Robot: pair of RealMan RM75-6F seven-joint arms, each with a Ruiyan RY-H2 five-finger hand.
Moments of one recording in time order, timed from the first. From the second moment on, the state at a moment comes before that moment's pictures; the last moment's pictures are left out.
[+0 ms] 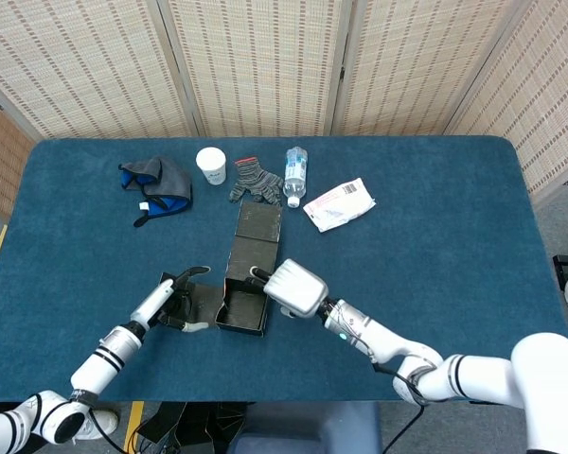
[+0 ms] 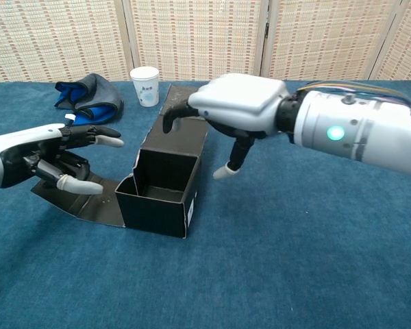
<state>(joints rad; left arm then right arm) -0.60 -1.44 -0.06 -1.42 1.43 0.92 -0.81 0.94 -1.56 0.08 -1.46 -1.47 0.95 -0.28</state>
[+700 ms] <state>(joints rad) -0.57 -1.39 -0.08 -1.51 1.44 0.98 -0.80 0.66 -1.52 0.08 -1.77 -1.03 0.93 0.05</state>
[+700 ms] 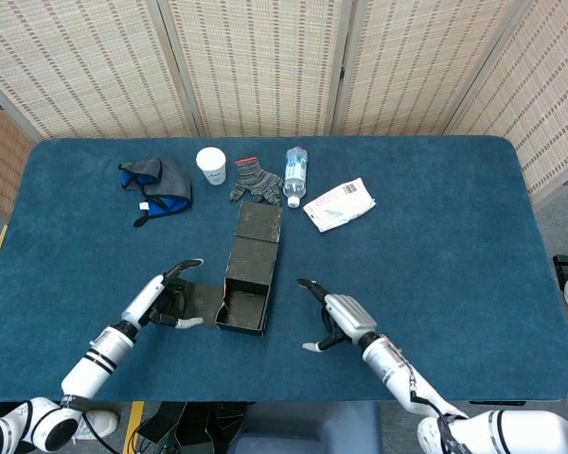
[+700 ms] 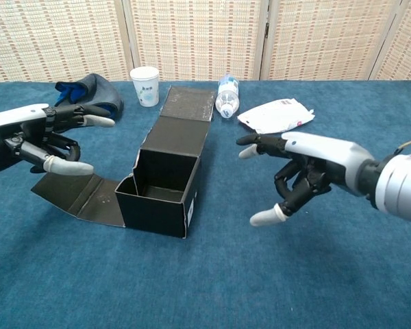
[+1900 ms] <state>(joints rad) -0.54 -1.37 -0.09 -1.48 1.47 1.05 -0.90 0.73 -1.95 0.24 -1.33 -1.01 0.84 0.11</state>
